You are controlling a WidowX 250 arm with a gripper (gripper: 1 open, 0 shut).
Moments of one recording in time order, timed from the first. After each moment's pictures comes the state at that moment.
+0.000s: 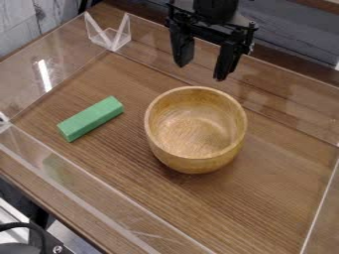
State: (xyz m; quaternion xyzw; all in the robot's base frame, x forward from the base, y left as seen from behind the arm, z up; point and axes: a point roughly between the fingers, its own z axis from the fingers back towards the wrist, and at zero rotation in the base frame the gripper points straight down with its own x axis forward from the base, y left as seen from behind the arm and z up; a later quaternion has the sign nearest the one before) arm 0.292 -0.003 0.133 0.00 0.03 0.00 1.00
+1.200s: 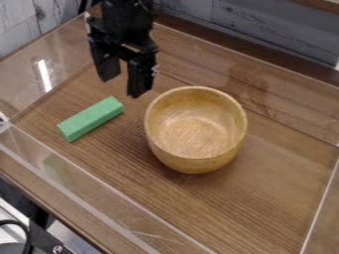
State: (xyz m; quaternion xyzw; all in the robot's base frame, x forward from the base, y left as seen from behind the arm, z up) arm 0.235 0.076 0.113 0.00 0.02 -0.06 1.00
